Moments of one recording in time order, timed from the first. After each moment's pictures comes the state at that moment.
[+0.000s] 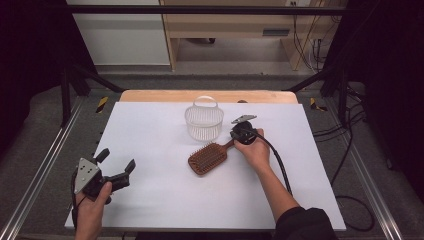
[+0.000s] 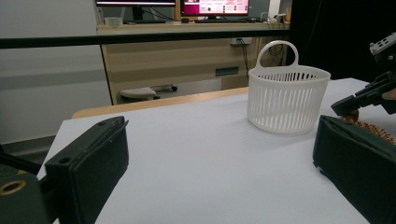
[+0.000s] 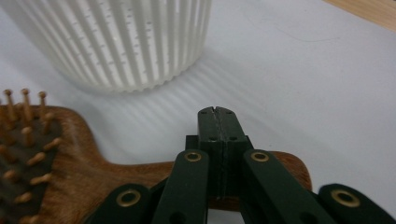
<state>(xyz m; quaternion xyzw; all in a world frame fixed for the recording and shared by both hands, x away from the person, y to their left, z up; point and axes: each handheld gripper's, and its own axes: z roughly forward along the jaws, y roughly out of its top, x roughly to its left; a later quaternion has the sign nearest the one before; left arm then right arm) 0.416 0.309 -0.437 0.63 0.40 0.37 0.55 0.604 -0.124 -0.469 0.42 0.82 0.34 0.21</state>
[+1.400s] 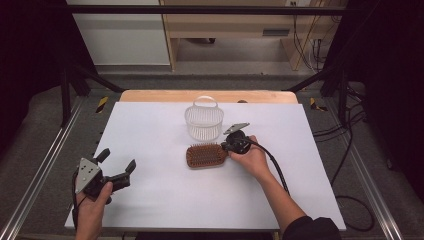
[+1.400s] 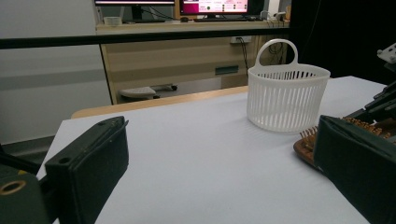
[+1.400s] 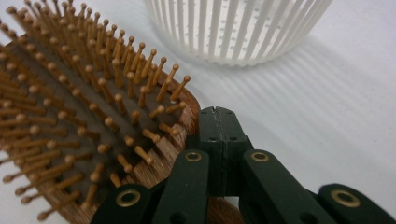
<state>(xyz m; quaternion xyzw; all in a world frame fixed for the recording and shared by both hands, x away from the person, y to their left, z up) 0.416 0.308 -0.438 0.63 0.40 0.37 0.55 0.576 -0.106 -0.474 0.35 0.86 0.35 0.15</state>
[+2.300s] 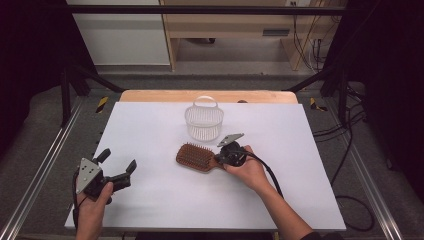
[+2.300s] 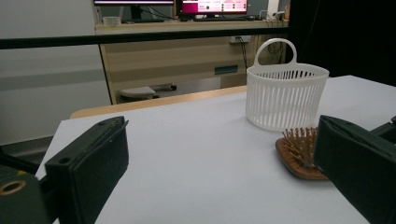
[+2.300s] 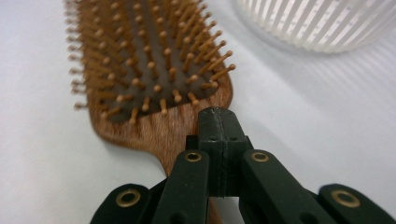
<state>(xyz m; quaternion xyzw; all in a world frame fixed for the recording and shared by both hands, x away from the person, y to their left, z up) 0.416 0.306 -0.438 0.63 0.40 0.37 0.55 0.534 -0.088 -0.470 0.31 0.87 0.35 0.12</state>
